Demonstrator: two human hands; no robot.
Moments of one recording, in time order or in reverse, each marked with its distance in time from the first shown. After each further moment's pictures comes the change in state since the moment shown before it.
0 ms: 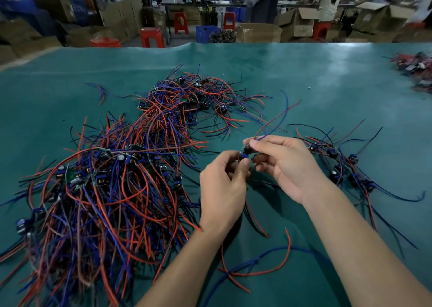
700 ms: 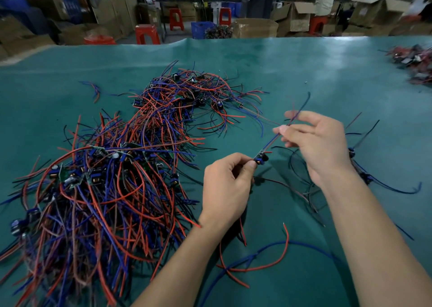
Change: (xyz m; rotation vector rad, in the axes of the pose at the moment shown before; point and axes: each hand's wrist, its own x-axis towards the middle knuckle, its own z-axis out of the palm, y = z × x) left_hand -0.003 0.007 0.000 0.134 -0.140 0.024; right_hand 0.006 -0.017 -0.037 -0.267 0.335 -0.288
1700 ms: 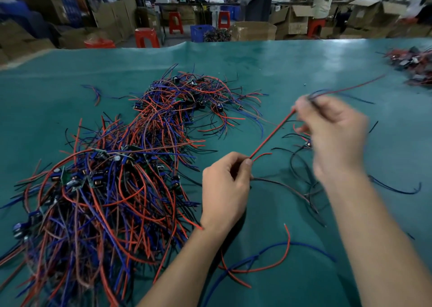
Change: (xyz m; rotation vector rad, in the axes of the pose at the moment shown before) left_hand 0.001 -0.003 0.002 -0.008 0.077 0.019; right_hand -0.009 -0.022 0.004 0.125 0.172 -0.271
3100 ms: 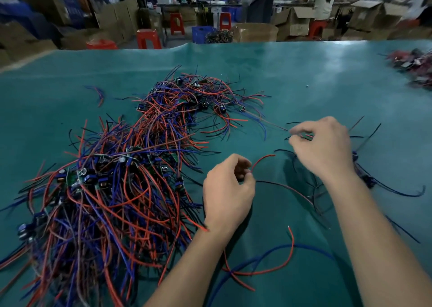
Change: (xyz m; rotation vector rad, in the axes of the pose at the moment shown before) left_hand -0.002 0.003 -0.003 0.220 -0.018 -0.031; right_hand 0.011 0.019 -0.013 -1.062 -0.159 -0.008
